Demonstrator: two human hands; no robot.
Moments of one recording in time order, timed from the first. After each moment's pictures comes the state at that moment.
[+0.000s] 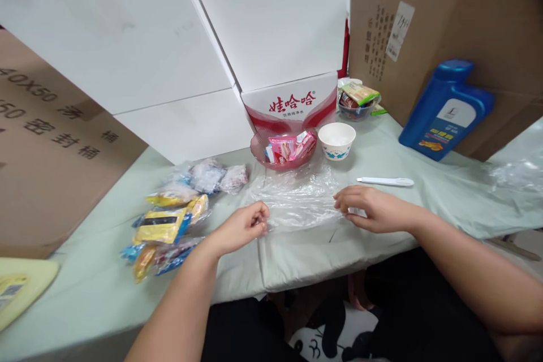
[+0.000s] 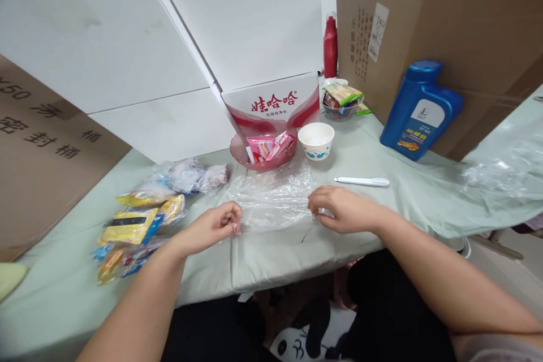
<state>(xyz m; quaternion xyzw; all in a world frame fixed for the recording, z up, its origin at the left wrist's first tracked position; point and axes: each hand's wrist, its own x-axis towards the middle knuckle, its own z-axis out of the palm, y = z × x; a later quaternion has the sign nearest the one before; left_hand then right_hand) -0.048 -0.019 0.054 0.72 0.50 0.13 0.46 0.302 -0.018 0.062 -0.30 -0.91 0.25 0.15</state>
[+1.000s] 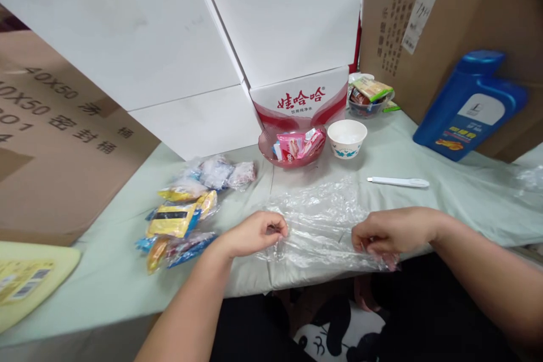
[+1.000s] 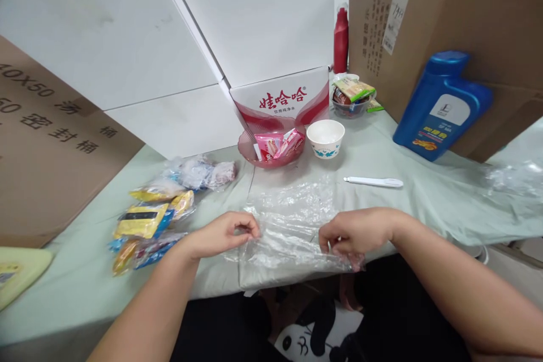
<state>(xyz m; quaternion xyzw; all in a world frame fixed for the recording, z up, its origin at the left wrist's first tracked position) -0.033 -0.023 0.054 0.75 0.45 0.08 0.48 0.298 -0.025 0.068 -0.28 -0.74 0.60 -0.10</state>
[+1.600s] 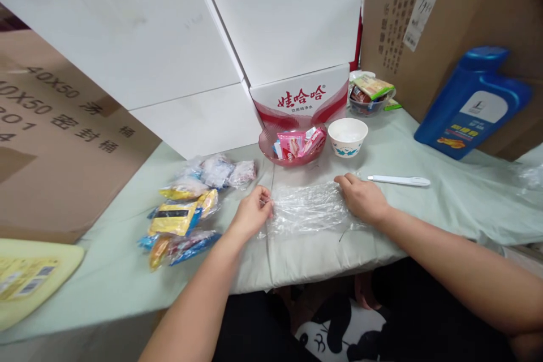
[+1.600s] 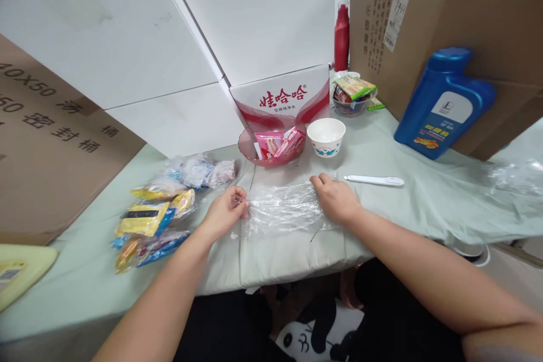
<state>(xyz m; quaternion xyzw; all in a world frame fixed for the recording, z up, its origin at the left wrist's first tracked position) -0.039 -0.001 0.023 0.65 0.64 0.27 0.31 0.259 0.007 0.009 -0.58 -0.81 0.00 0.05</state>
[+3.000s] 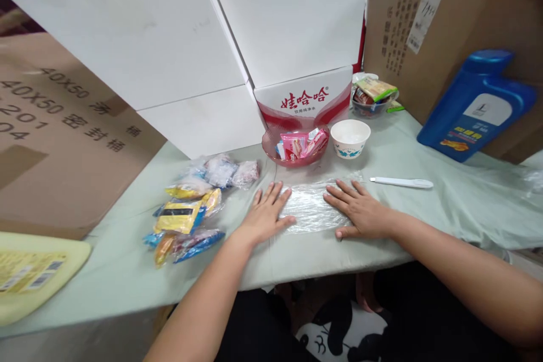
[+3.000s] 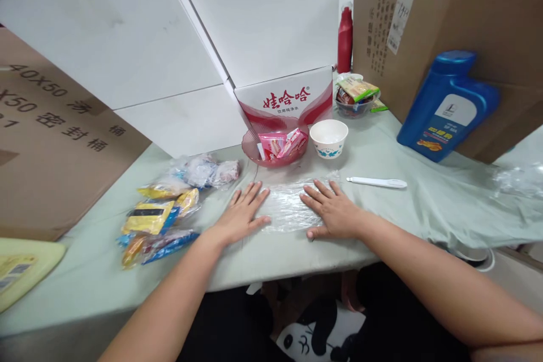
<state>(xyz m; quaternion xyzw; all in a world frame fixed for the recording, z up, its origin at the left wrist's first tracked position) -0.037 -0.002 0.002 0.85 0.52 0.02 0.07 0.271 -0.003 -0.007 -0.37 -0.92 0.09 0.06</state>
